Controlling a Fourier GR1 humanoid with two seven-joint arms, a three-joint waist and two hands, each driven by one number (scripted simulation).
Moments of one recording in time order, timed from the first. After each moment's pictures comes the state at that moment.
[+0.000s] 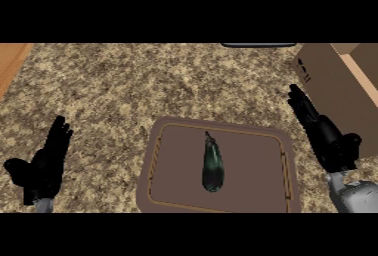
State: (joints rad) left arm 0.03 0.43 -0.18 -1.44 0.36 0.37 -0.09; right arm -0.18 -0.48 0.29 -1.58 -0.22 -0.18 0.06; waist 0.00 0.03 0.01
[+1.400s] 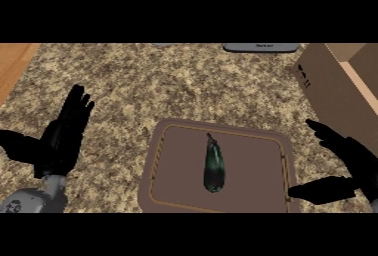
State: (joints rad) left arm -0.12 0.38 -0.20 -1.63 0.38 0.36 0.11; right arm -0.08 -0.76 0.35 -1.90 -0.08 -0.15 0.86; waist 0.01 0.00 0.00
